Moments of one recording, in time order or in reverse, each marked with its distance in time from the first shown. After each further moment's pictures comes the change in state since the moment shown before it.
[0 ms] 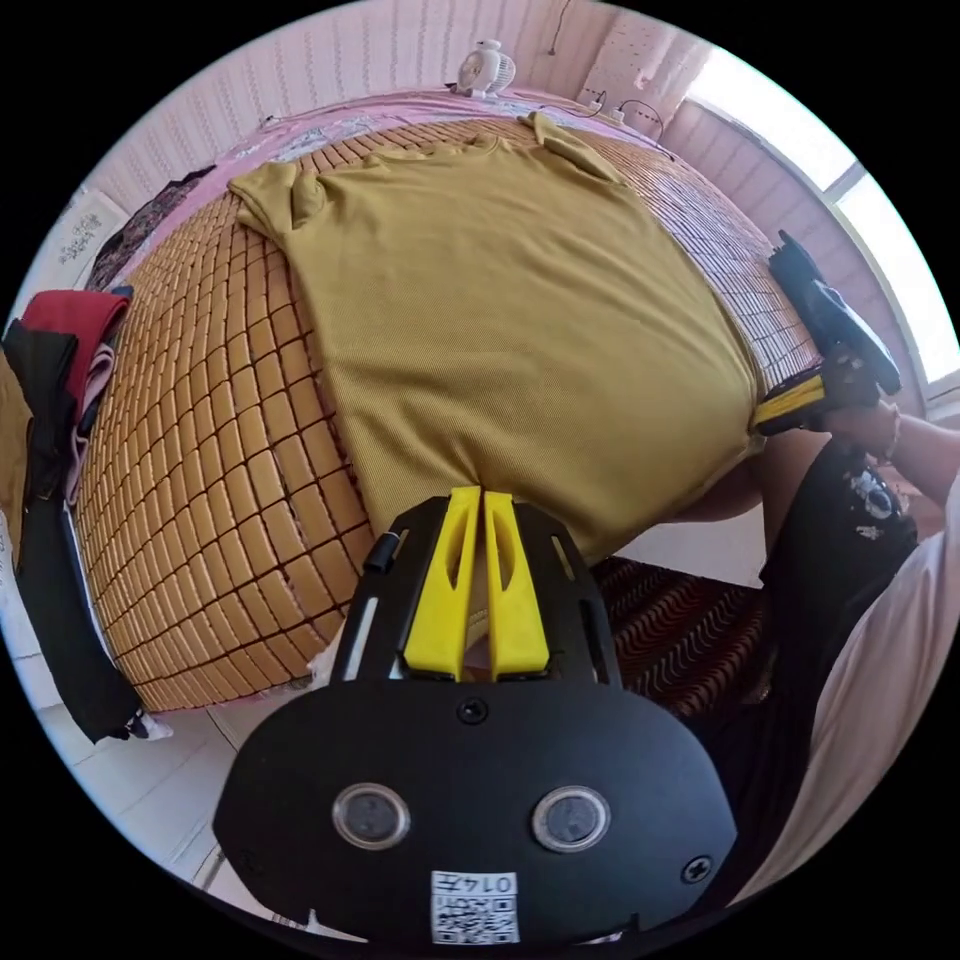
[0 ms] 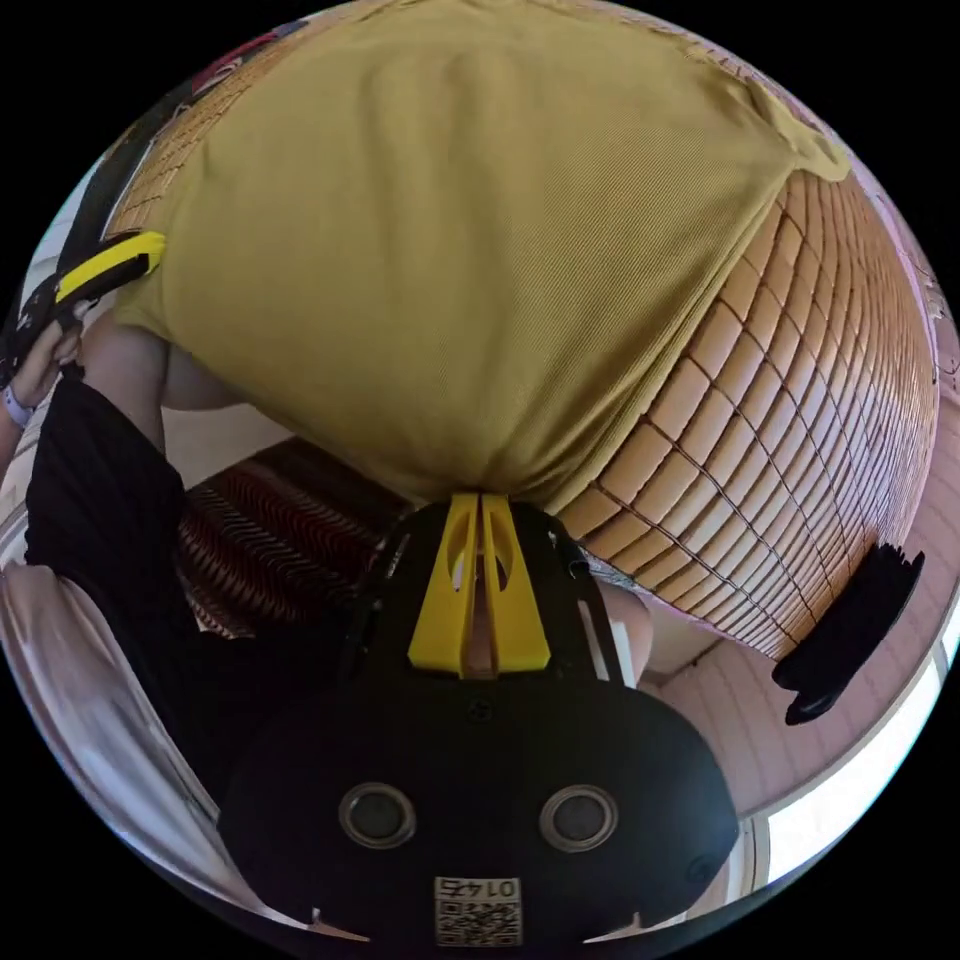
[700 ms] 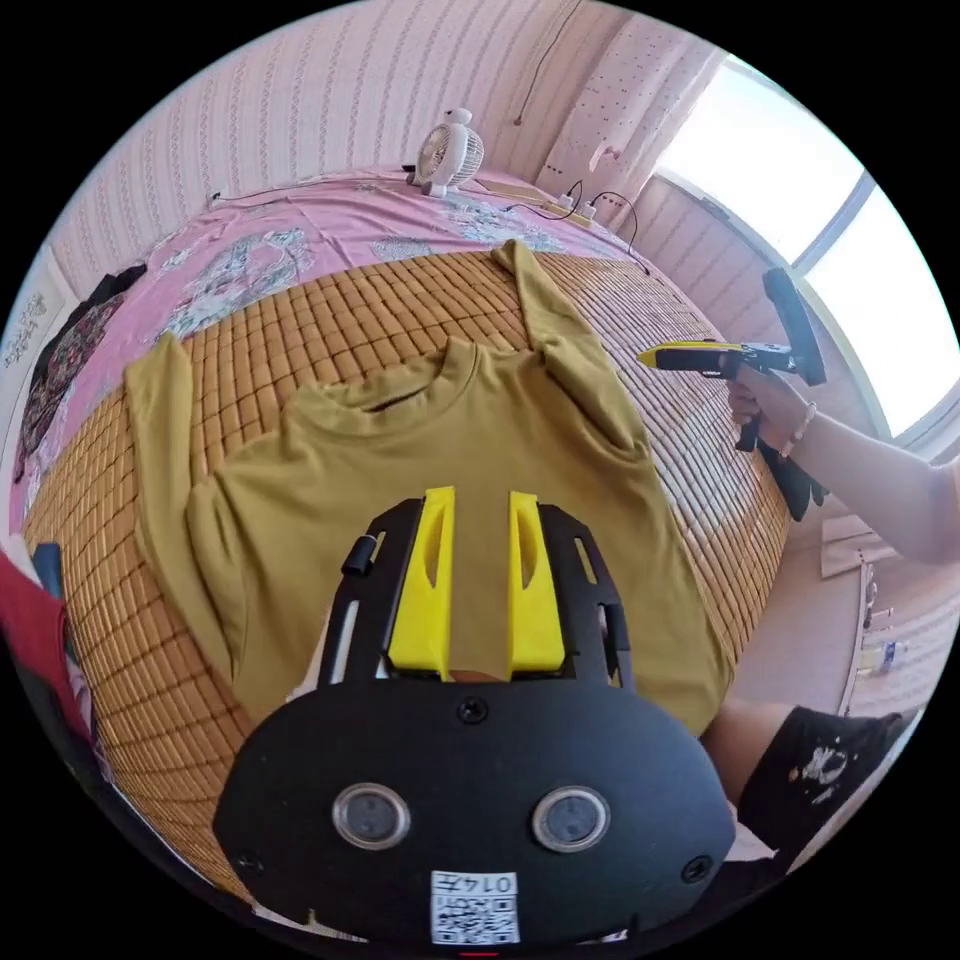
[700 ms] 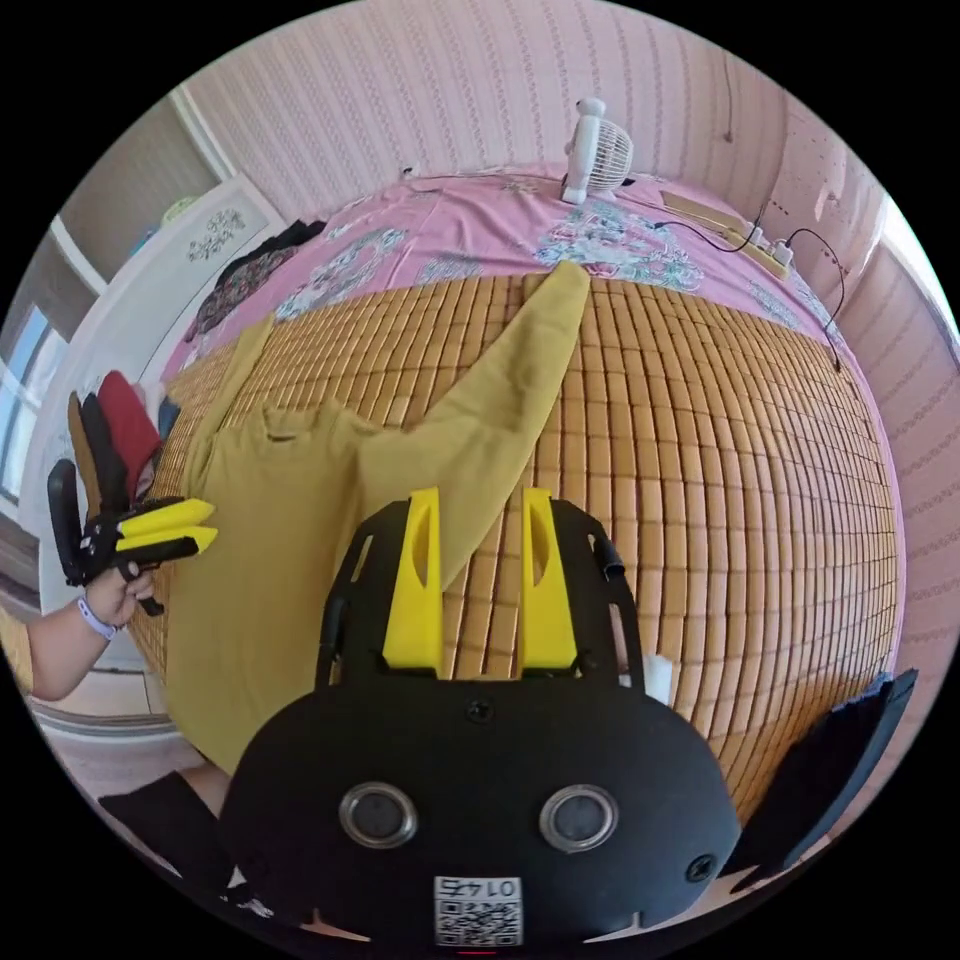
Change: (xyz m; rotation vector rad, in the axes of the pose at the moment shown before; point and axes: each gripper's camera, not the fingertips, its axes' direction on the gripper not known) left arm 0.015 -0.333 -0.084 0.242 0.123 0.081; right arm 0.287 -0.097 -0.234 0.775 -0.118 0.370
